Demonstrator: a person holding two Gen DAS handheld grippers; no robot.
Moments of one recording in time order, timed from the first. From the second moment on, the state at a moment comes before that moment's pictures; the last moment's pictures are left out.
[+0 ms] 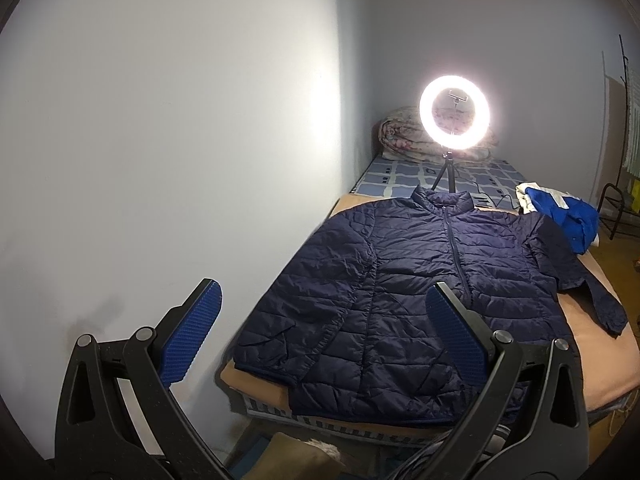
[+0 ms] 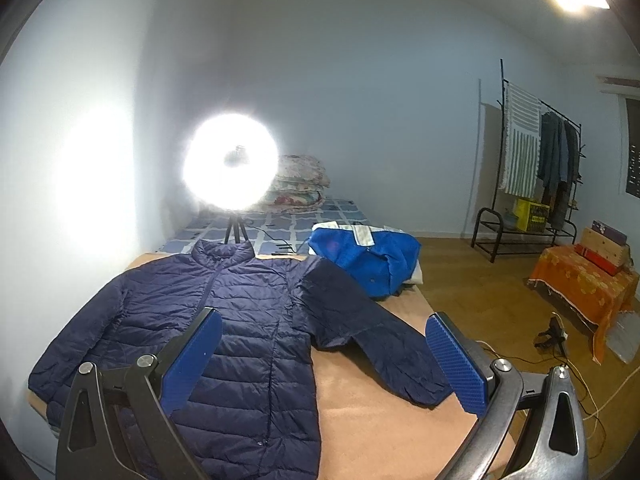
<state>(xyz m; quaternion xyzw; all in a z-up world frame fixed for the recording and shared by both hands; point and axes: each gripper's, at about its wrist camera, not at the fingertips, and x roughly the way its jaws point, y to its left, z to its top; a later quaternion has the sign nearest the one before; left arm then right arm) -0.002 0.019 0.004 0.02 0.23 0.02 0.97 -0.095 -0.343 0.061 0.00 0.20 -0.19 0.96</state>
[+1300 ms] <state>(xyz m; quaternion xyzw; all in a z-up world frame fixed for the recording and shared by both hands) -0.031 0.105 -0.066 0.00 0.27 0.08 0.96 0.085 -0.148 0.042 -0.14 0.25 0.25 0.92</state>
